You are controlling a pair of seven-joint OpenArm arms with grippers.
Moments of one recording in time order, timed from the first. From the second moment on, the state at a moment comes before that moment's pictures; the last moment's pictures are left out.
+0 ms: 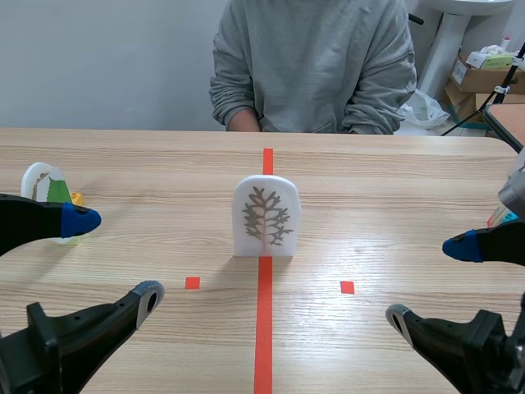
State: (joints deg) left arm 44.5 -29.4 -9.2 121.6 -21.5 -36.2 4.1; right arm -39.6 28.3 16.4 114.8 24.7 45.3 -17.8
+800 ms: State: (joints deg) left arm 44.5 -29.4 -9.2 121.6 -21.5 -36.2 4.1; right arm -39.6 28.3 16.4 114.8 24.0 45.3 -18.6
